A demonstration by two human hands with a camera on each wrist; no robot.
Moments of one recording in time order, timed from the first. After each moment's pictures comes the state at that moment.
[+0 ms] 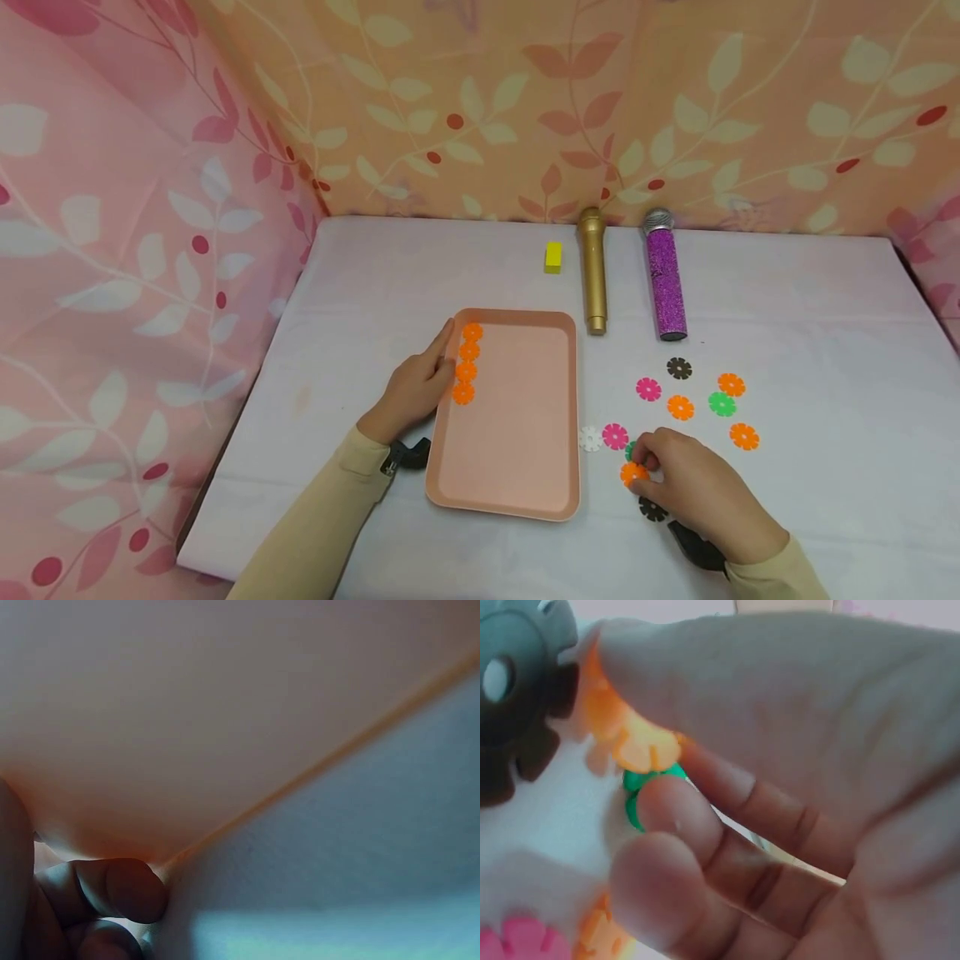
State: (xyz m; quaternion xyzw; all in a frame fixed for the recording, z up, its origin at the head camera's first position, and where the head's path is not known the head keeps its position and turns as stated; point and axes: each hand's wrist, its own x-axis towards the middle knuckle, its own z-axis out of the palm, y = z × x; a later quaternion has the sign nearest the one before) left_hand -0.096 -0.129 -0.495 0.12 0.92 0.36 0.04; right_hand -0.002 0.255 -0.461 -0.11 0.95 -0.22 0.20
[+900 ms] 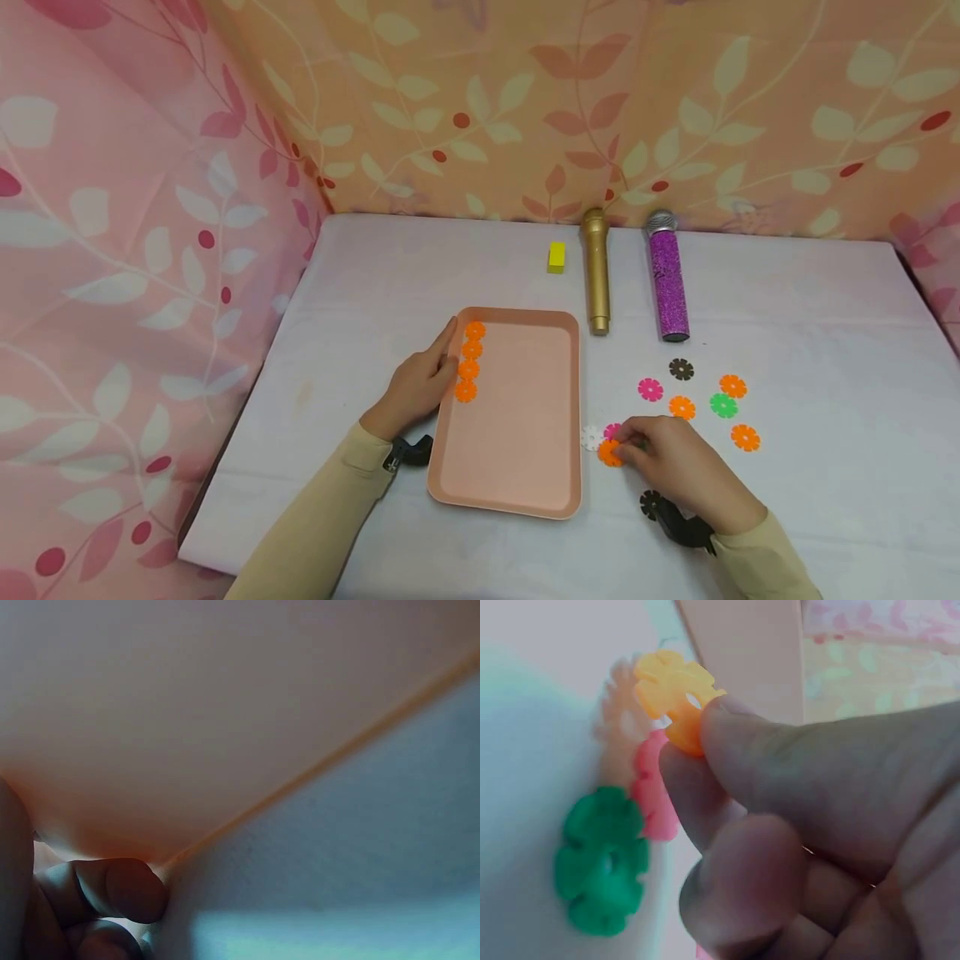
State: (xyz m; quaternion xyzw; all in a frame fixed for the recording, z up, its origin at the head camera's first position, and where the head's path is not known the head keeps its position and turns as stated) left_hand -0.096 -0.131 -0.495 0.12 0.92 0.36 0.04; right_hand -0.018 0.242 -0.457 -0.13 0.93 -0.30 0.17
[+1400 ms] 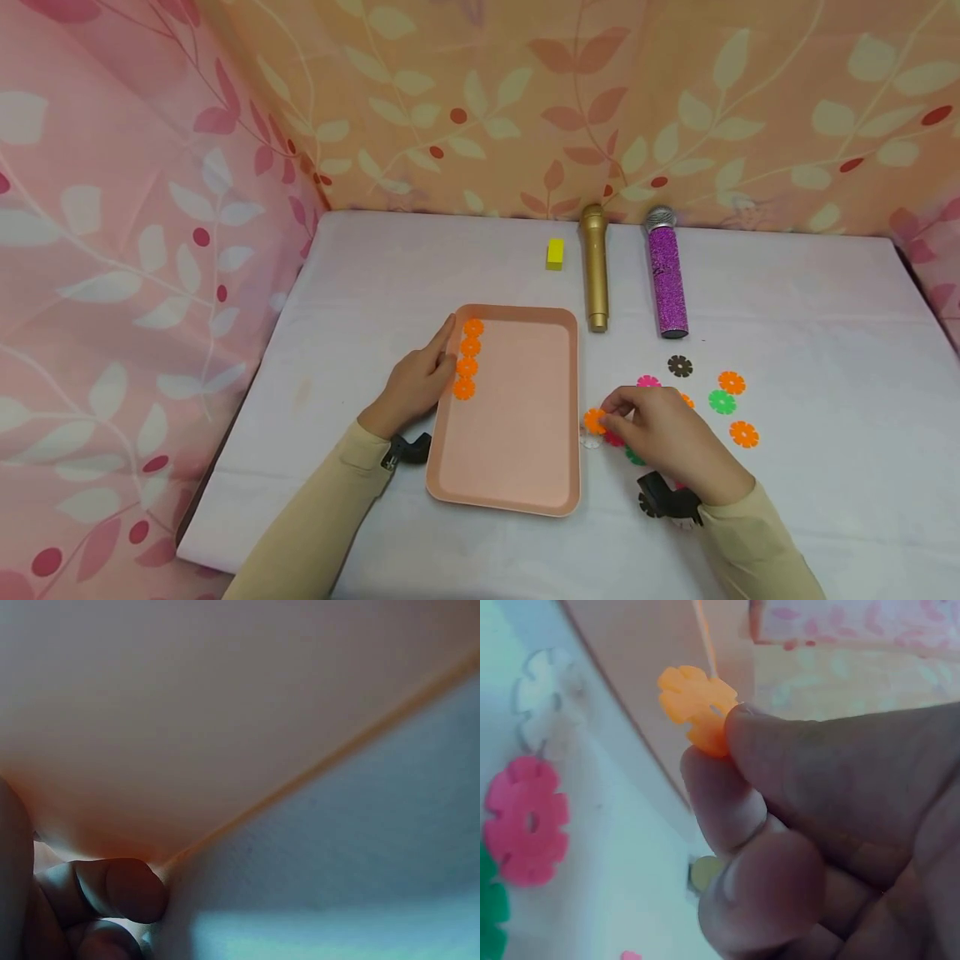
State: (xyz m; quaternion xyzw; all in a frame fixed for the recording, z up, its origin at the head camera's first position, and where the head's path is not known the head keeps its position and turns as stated) left_hand -0.098 -0.131 -0.496 0.12 0.92 0.36 0.05; right_hand -0.037 0.231 -0.433 -0.15 0.93 -0.32 0.13
